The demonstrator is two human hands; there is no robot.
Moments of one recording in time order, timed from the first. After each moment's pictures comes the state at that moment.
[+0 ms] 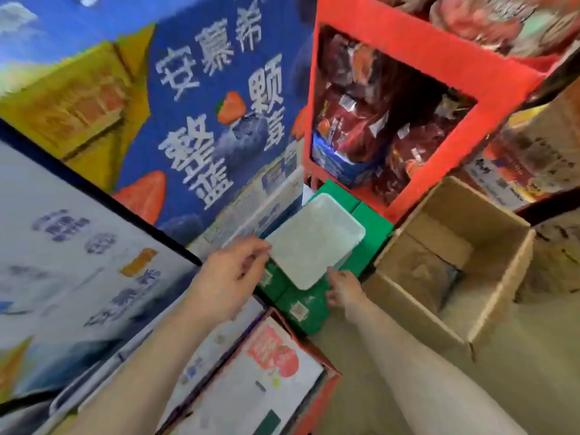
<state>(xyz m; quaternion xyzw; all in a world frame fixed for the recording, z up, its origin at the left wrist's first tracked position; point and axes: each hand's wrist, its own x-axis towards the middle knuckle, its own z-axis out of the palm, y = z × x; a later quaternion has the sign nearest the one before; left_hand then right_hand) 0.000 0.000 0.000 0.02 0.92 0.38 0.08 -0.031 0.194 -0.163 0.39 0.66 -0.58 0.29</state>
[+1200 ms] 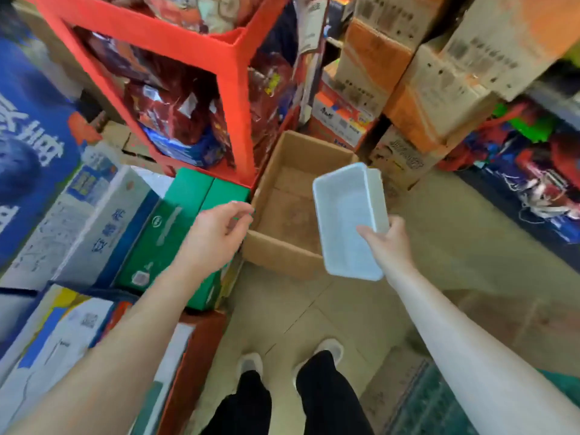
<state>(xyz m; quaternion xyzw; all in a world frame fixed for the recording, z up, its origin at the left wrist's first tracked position) 0.007 0.209 0.036 0.18 0.89 0.39 0.14 0.110 0.469 -0.005 0.43 0.74 -0.51 -0.03</state>
